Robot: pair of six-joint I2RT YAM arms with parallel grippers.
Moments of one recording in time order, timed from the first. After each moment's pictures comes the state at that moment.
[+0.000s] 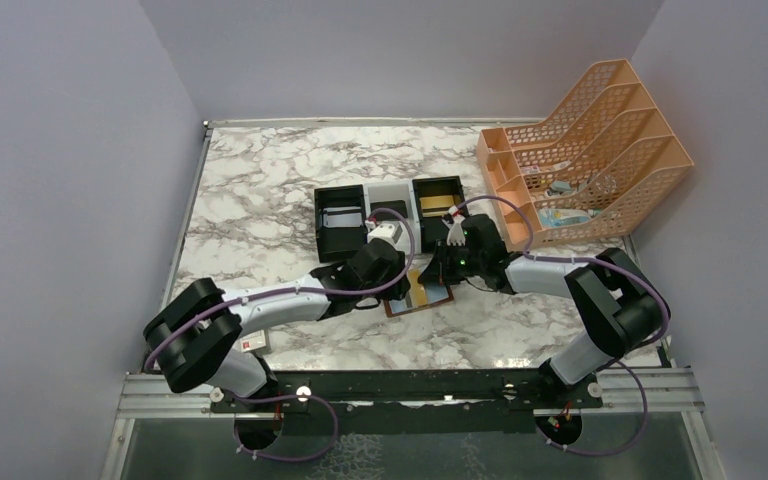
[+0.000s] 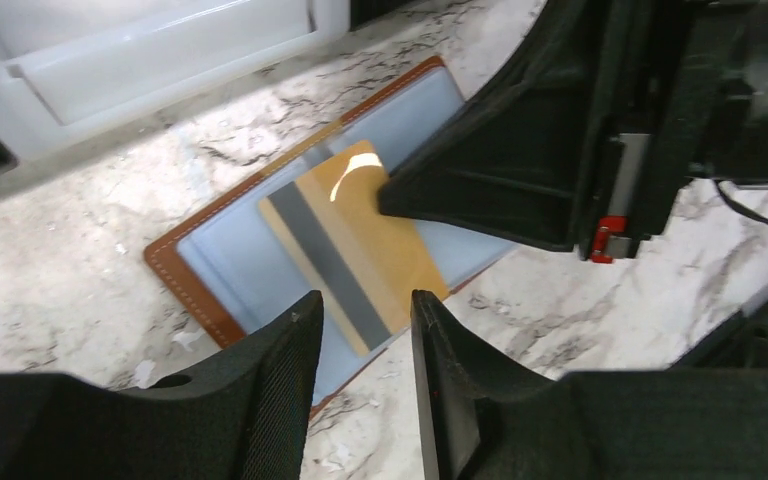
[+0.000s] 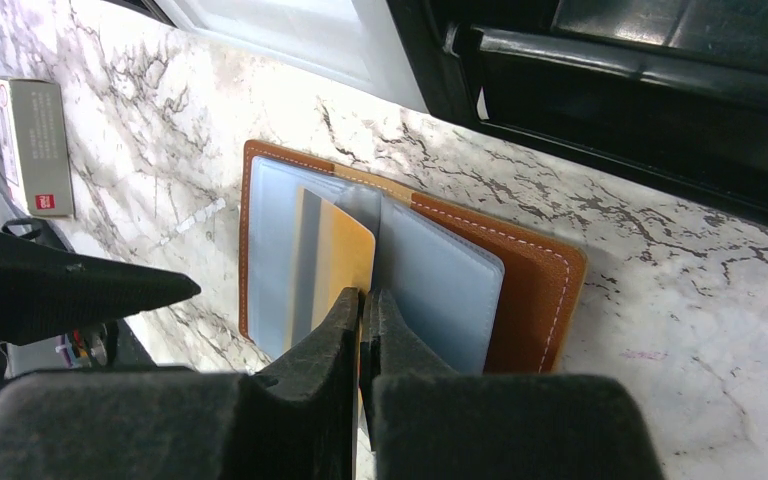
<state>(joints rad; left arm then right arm) -0.93 1.42 0.70 0.01 -0.14 -0.69 0.53 1.59 0.62 0.23 -0.43 0.52</state>
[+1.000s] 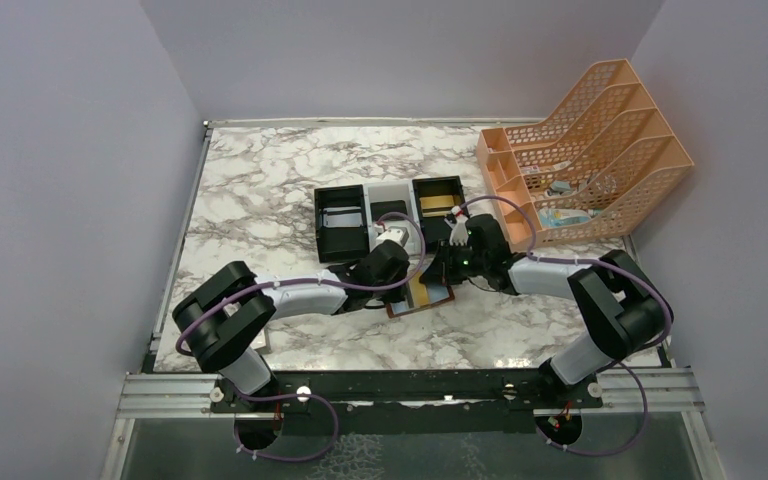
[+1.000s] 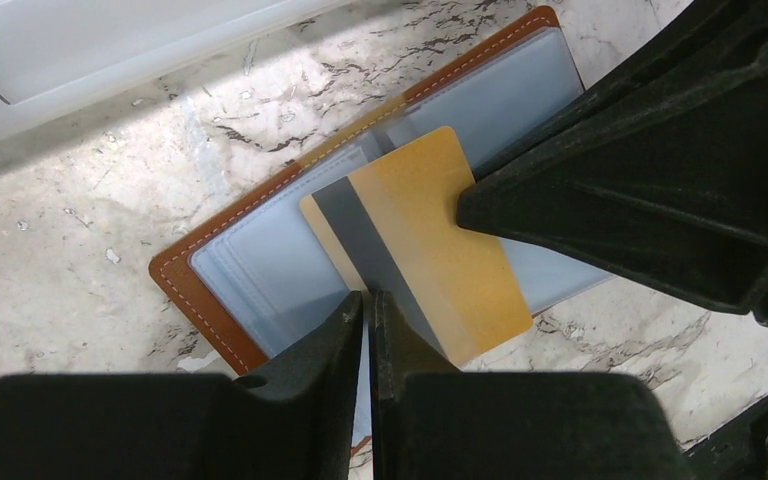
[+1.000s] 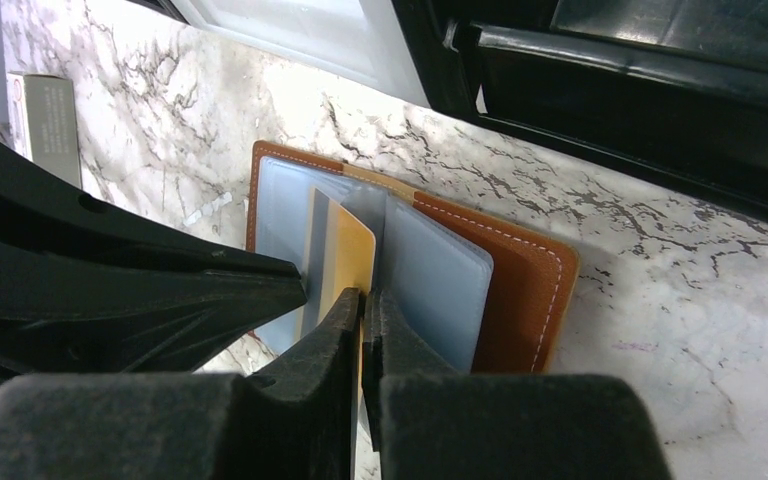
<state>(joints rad) -0.93 1.58 0.74 0.03 -0.13 -0.69 0.53 1.57 0.60 0.25 -0.47 0.51</state>
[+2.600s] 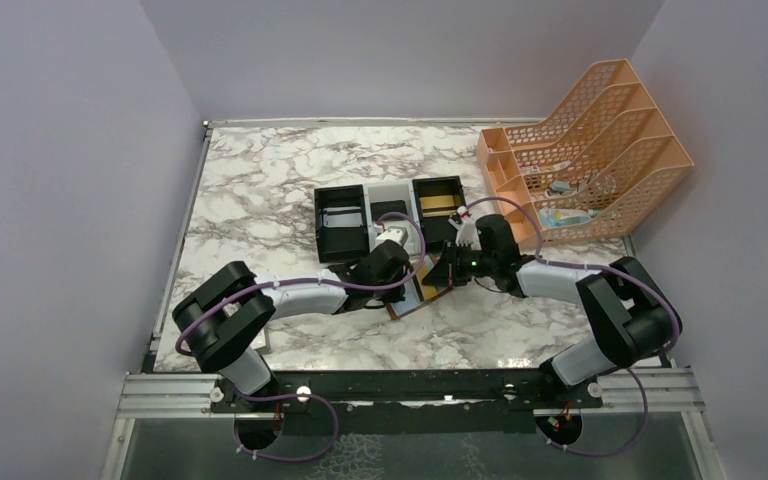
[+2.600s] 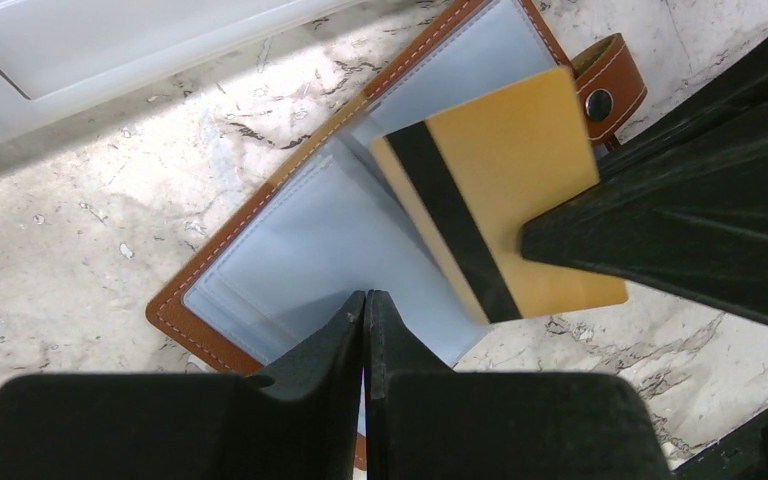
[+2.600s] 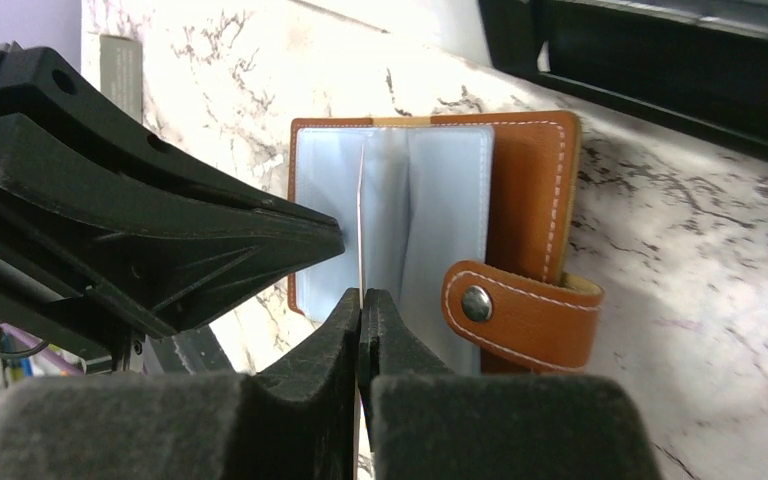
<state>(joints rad) -0.93 1.58 0.75 0.00 -0.15 -0.68 0.47 1.54 0.56 0.28 -0.62 0.51</state>
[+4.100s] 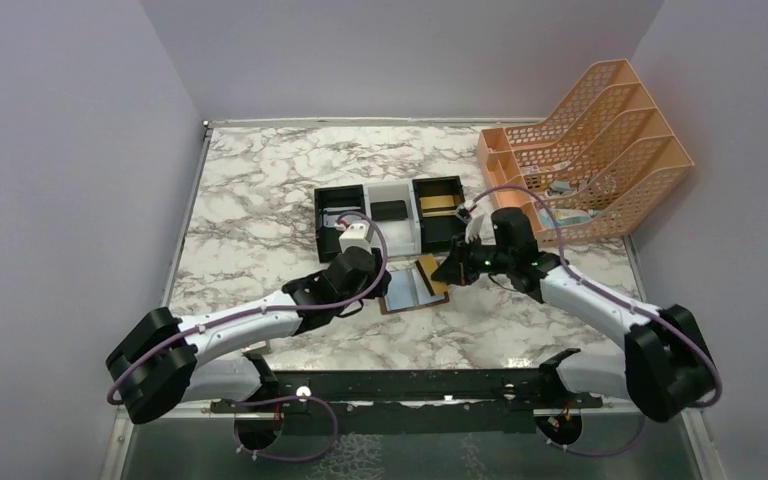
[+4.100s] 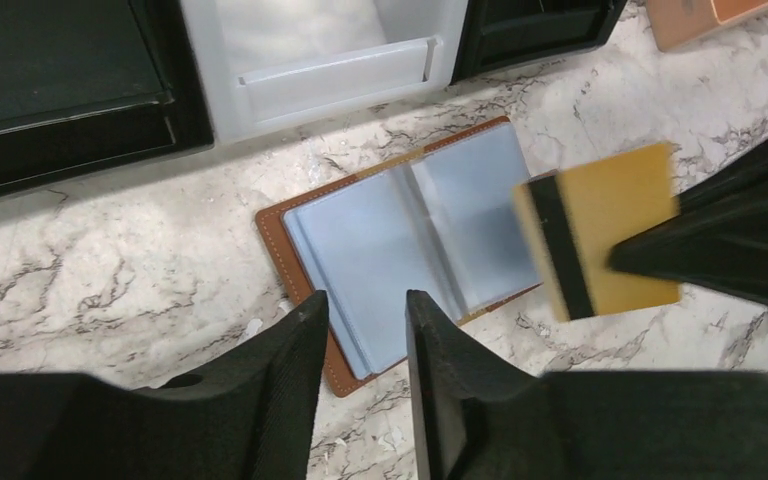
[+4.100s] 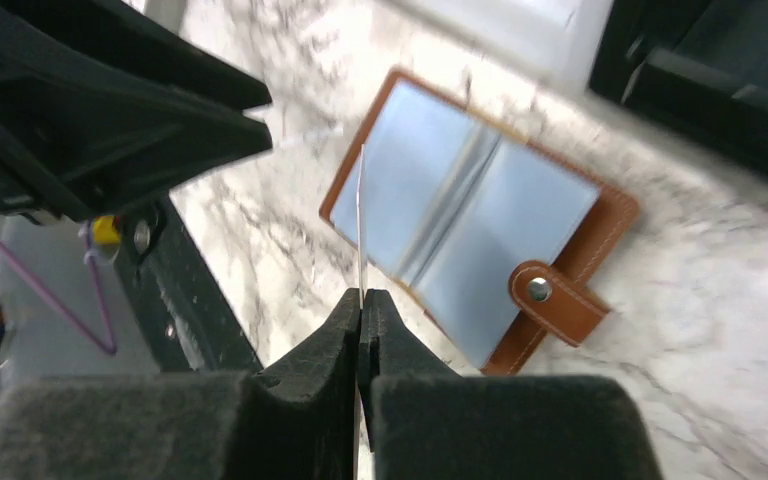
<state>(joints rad) -0.93 1.21 0.59 -0.01 -0.31 -0.72 0.46 1.31 0.61 0.00 -0.67 0.28</state>
